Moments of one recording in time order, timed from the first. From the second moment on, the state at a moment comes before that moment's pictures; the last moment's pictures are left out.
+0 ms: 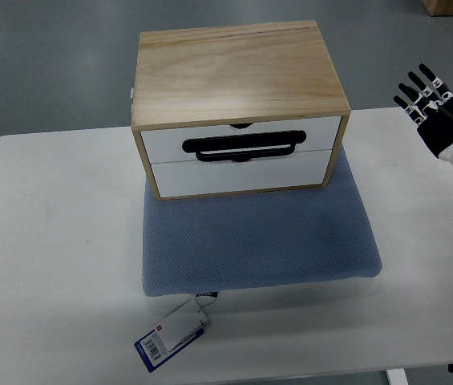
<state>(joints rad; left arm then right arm) -0.03 0.00 -0.08 -0.16 0.01 -0.02 0.09 0.39 -0.35 1.34 0.97 -0.39 0.29 0.16</state>
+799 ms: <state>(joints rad) -0.03 0.00 -0.08 -0.16 0.01 -0.02 0.09 0.46 -0.43 1.32 0.97 -0.40 0.33 0.15</state>
